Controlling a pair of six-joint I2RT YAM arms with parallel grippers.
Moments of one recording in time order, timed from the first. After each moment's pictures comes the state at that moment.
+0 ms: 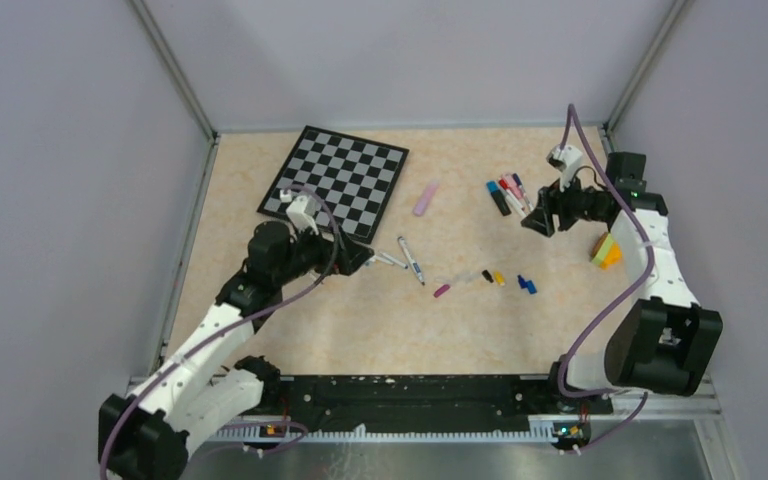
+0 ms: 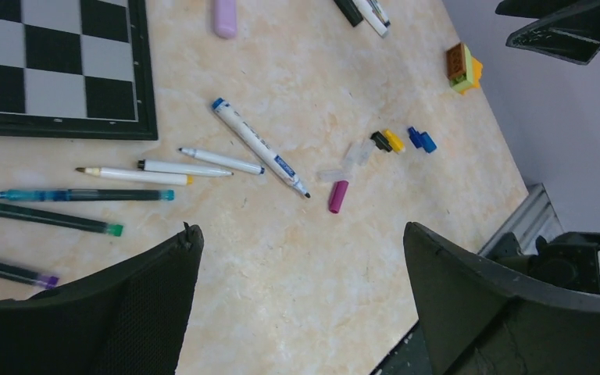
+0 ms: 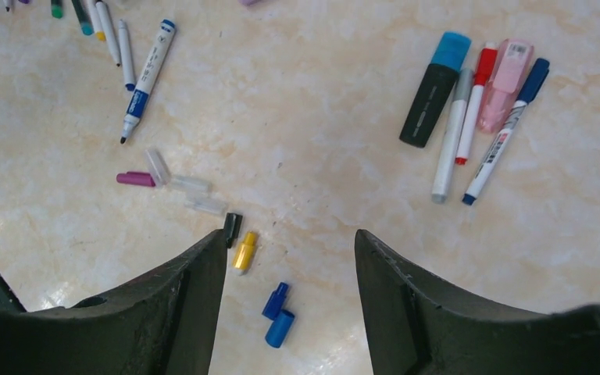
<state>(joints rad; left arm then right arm) -0.41 0.95 0.65 -0.07 0.38 -0.52 -0.20 1.34 1.09 -0.69 -0.83 -0.60</state>
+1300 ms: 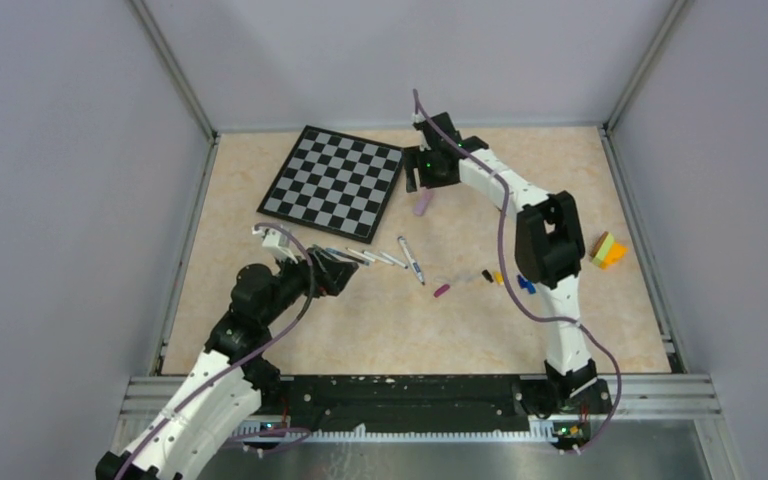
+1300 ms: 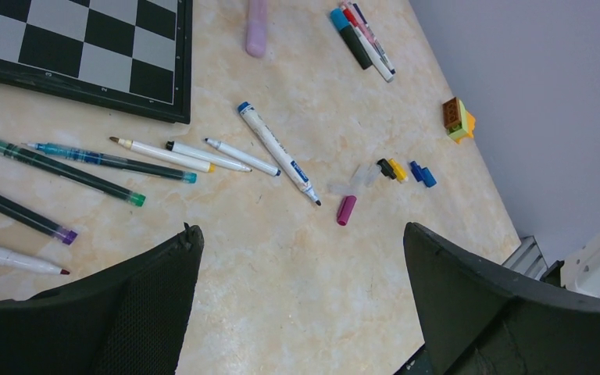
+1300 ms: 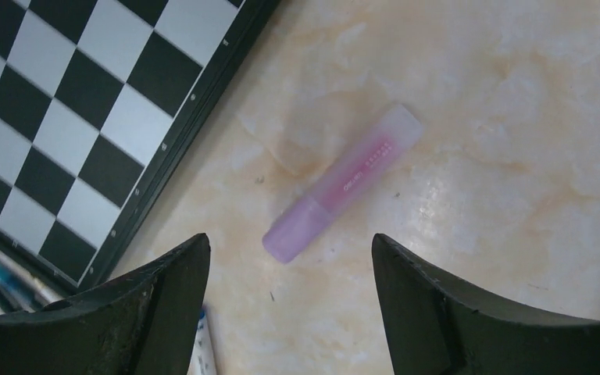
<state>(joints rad) -0.41 0.54 0.35 0.01 0.22 -0.63 0.48 2.16 1.90 -0.61 -0.05 0.19</state>
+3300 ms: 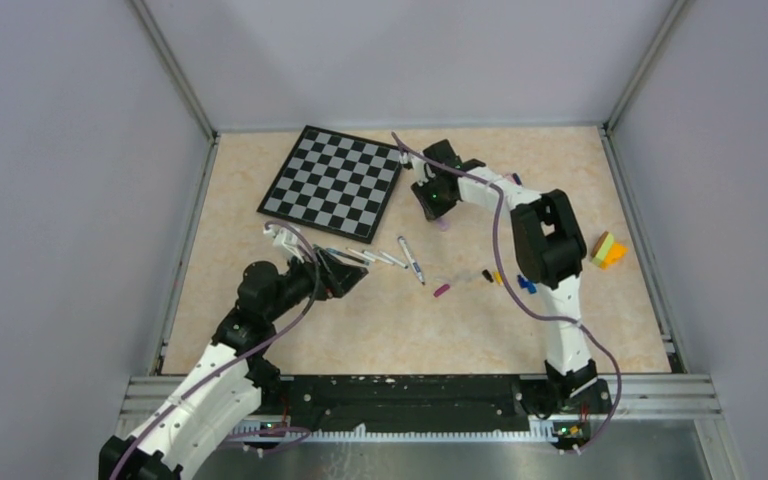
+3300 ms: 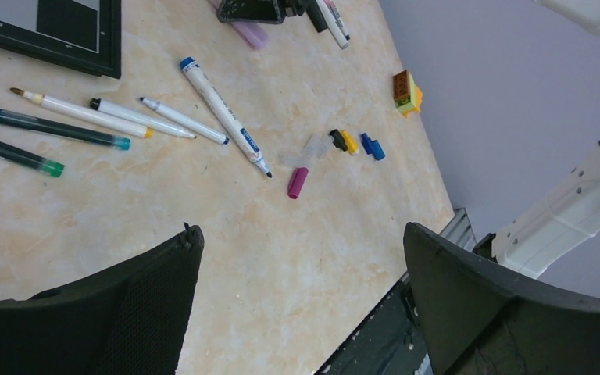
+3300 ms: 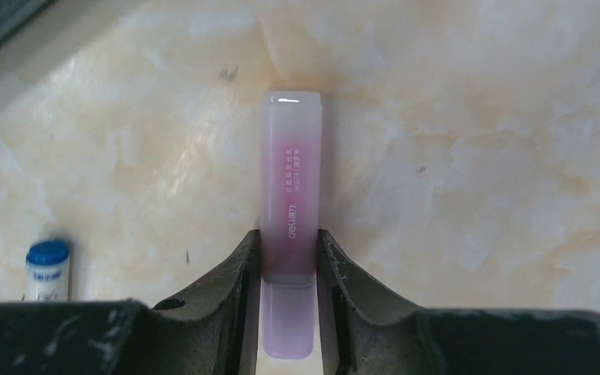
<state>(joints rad) -0.41 0.59 0.31 0.08 0.34 -0.76 0.50 2.23 1.75 -0.54 -0.05 -0.16</state>
